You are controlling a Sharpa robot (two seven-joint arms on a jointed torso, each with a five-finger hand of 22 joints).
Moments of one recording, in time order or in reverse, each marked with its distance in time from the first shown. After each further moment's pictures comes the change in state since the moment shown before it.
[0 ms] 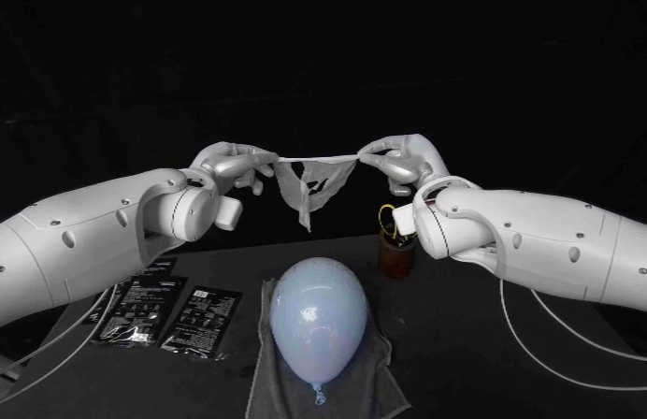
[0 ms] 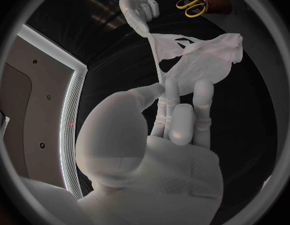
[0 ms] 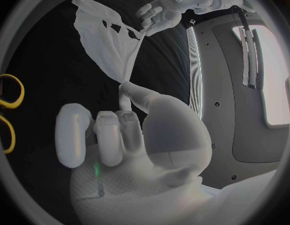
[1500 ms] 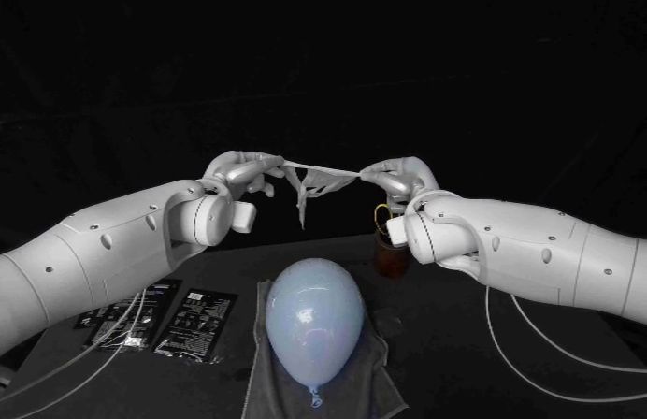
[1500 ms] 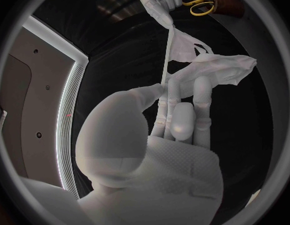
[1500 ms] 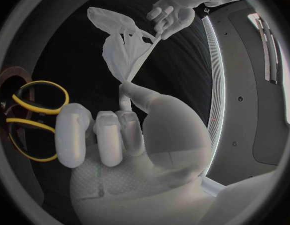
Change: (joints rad) left arm -0.051 0.124 0.020 -0.151 0.083 0.004 0.076; left_hand 0.030 -0.017 0.016 0.018 0.001 -0.003 0.007 -0.005 0.000 -0.059 0.007 -0.105 -0.031 -0.035 0.013 -0.017 -0.063 0.001 -0.037 0.011 -0.046 -0.073; right arm -0.047 0.057 0.012 -0.102 0.080 -0.013 -0.114; right_hand -0.002 -0.002 -0.002 0.003 0.001 0.008 0.000 -0.012 0.000 0.000 0.000 0.001 0.000 -0.002 0.002 0.001 0.000 0.000 0.002 -0.002 -0.004 0.000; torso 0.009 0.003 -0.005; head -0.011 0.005
